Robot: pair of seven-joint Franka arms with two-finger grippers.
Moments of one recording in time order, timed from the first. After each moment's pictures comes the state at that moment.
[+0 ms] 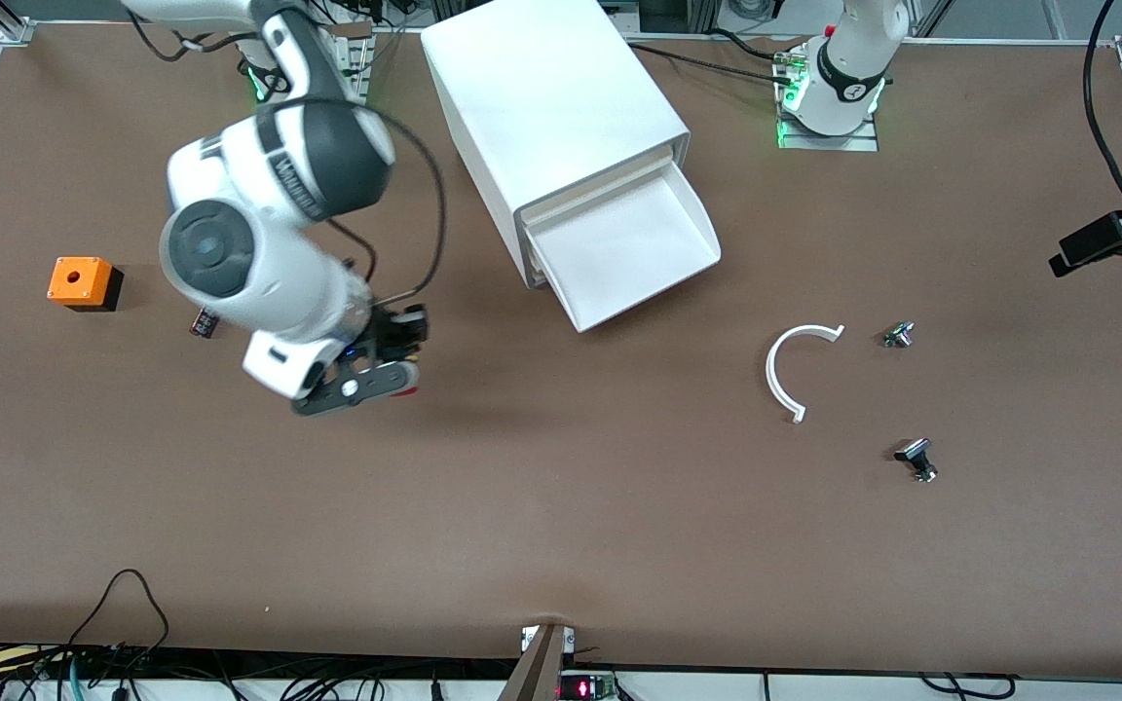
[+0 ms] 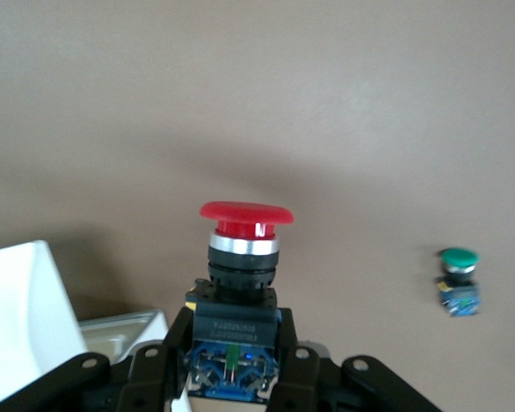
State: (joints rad) left arm 0.24 0.05 -0.14 -1.54 -0.01 1.58 -0.10; right arm 0.56 0.57 -0.13 -1.17 0.20 1.68 0.19
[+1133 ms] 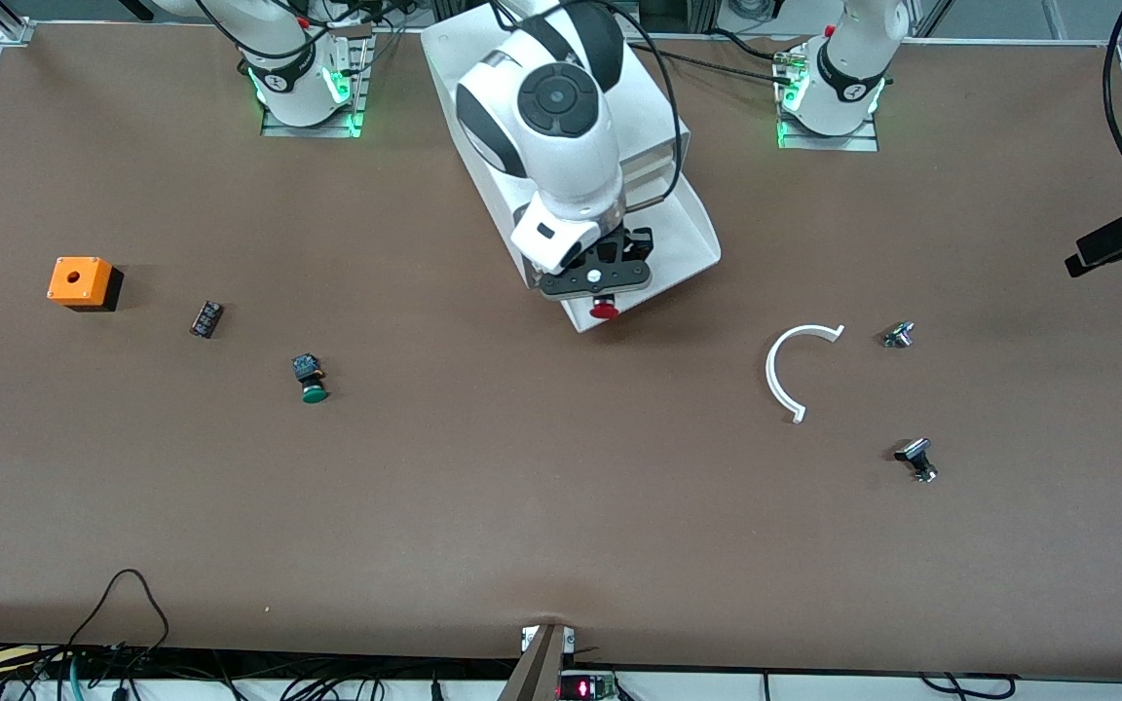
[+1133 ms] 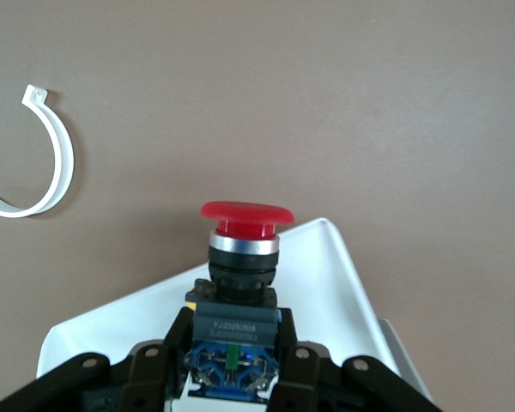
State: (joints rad) left arm 0.27 0.06 -0.14 -1.54 -0.01 1.58 -0.05; right arm 0.93 0.71 -0.13 -1.11 0.19 1.94 0.69
